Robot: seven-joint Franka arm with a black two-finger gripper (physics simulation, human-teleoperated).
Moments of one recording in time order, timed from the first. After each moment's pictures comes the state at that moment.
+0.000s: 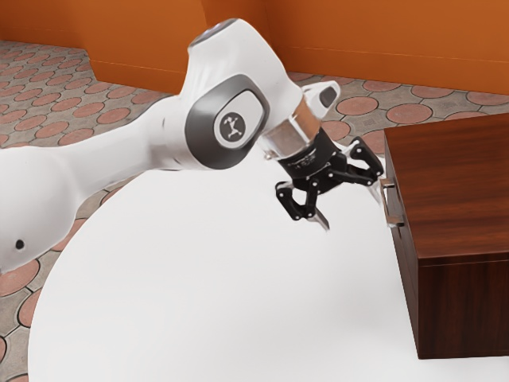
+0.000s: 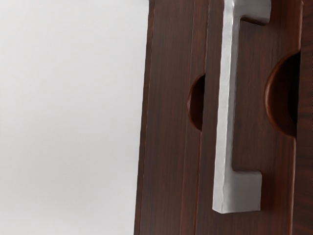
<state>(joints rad) -0.22 0.18 0.05 -1.52 -0.32 2.04 -0.74</state>
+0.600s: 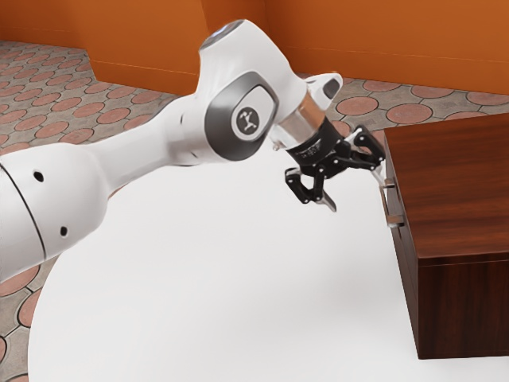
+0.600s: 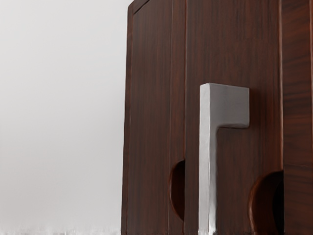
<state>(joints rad) -0.17 0.30 0.04 -1.39 -0.35 2.05 -0.66</state>
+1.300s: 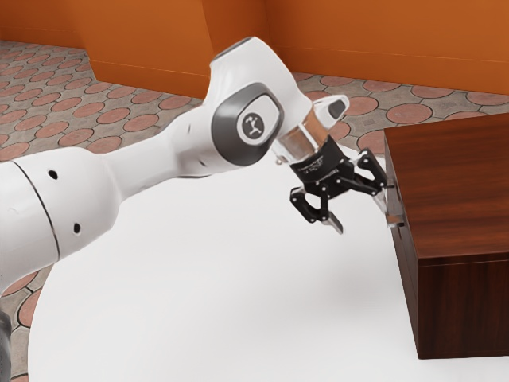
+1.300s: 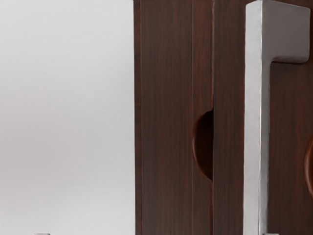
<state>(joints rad) -0.15 0.34 0.03 -1.39 -0.43 1.97 -0.58</state>
